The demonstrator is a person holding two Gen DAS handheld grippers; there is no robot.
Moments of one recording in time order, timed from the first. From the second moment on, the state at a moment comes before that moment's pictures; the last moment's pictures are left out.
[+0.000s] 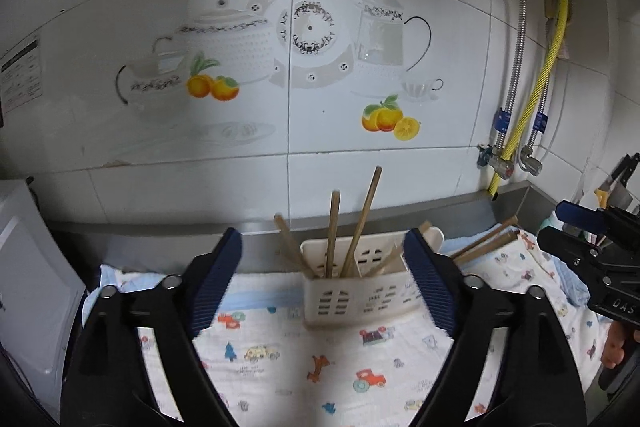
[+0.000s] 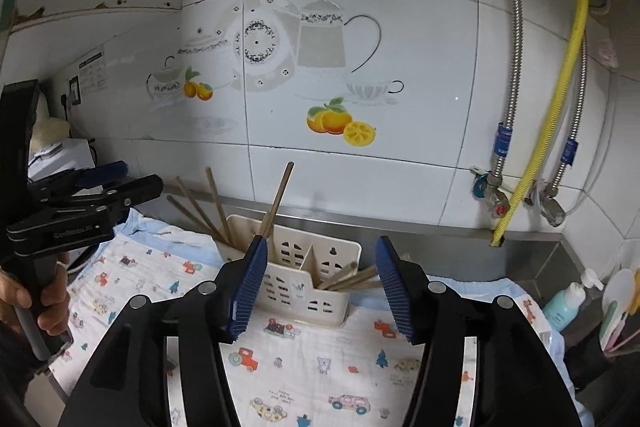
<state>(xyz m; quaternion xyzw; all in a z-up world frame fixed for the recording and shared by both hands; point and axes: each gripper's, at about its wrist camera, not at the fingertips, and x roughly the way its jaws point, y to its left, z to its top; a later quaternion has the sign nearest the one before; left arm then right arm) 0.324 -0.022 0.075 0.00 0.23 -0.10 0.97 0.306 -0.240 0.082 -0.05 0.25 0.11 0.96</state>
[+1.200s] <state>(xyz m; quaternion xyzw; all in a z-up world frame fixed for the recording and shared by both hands) 0.184 0.018 0.020 -0.02 0.27 -0.05 0.96 0.173 -0.220 0.034 -0.02 0.25 0.07 0.97</state>
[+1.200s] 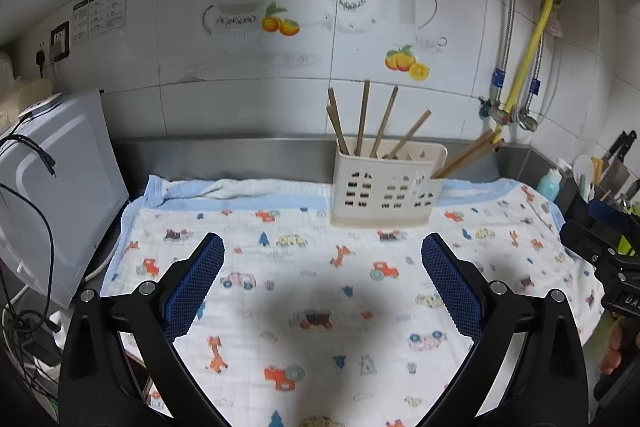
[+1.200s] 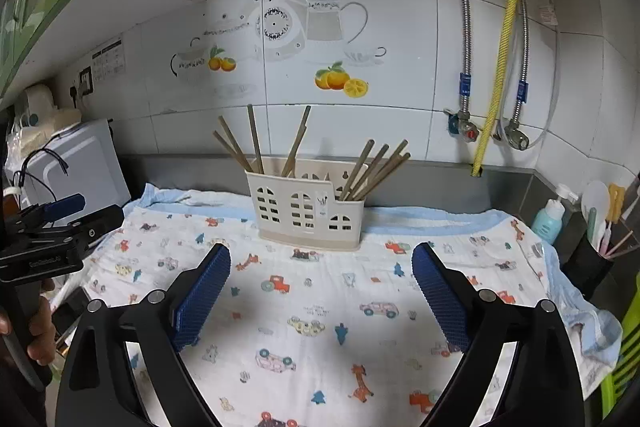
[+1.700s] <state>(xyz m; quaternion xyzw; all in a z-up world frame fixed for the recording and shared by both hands) 0.148 0.006 0.019 0.02 0.25 -0.04 0.97 0.136 -0.218 0.029 -0.03 0.24 0.06 0.97</state>
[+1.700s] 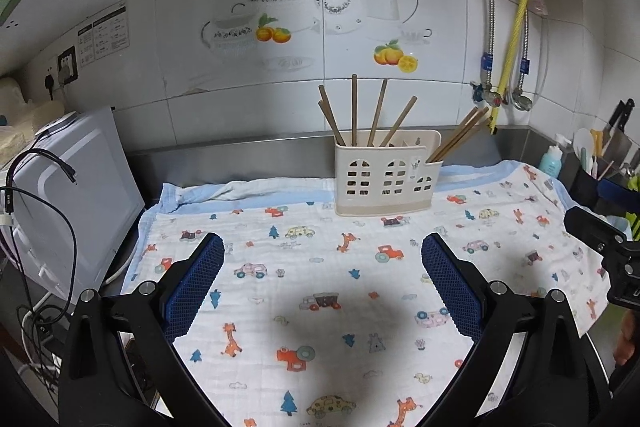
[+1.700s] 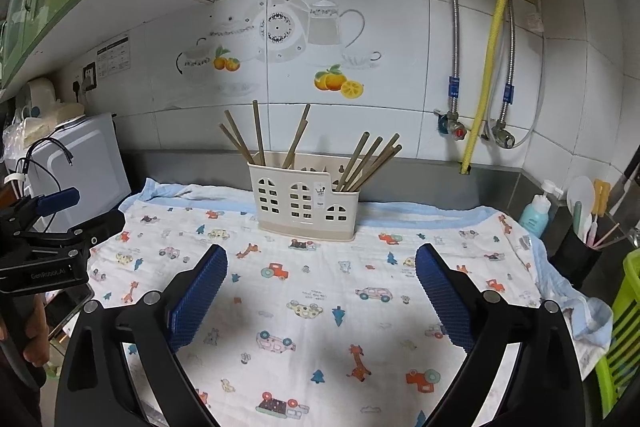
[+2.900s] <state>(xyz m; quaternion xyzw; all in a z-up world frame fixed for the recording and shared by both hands) 0.112 0.012 0.005 0.01 0.27 -0.04 0.96 0.101 -0.220 0.016 -0.02 0.25 0.06 0.97</state>
